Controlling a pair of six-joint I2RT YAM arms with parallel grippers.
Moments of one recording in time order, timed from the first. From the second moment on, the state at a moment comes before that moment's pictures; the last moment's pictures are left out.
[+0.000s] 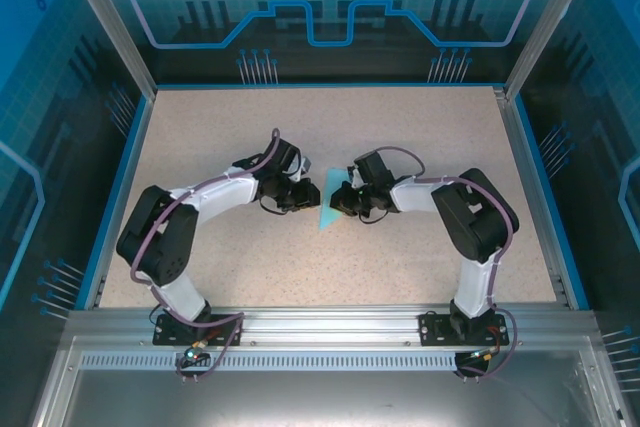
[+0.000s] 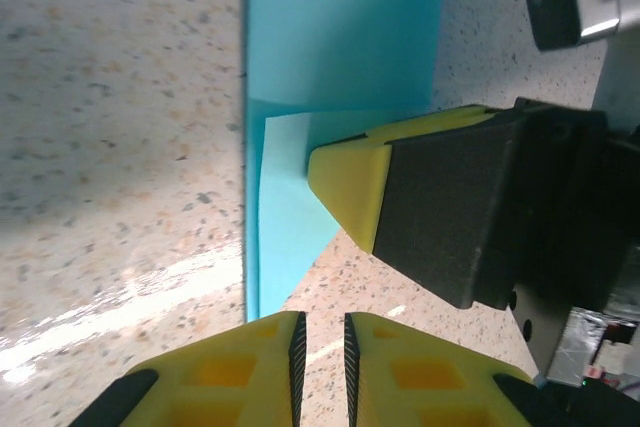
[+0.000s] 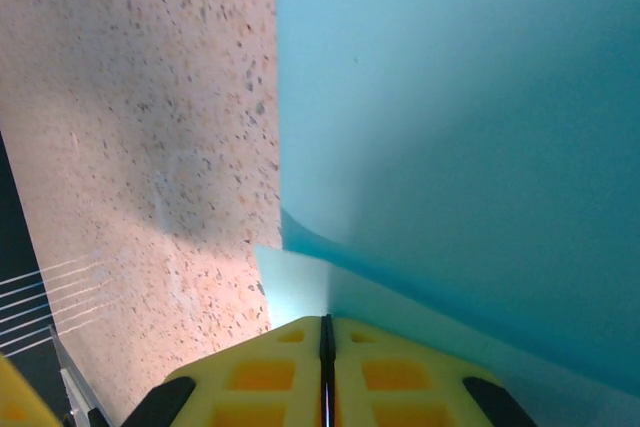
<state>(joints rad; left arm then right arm) -0.47 1.69 1.06 -0.43 0.45 -0.64 0.54 1.90 0.96 0.00 -0.48 0.86</state>
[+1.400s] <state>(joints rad) -0.55 1.81 1.07 -0.43 0.54 -0.66 0.47 1.57 0.67 -0.09 -0.42 0.89</state>
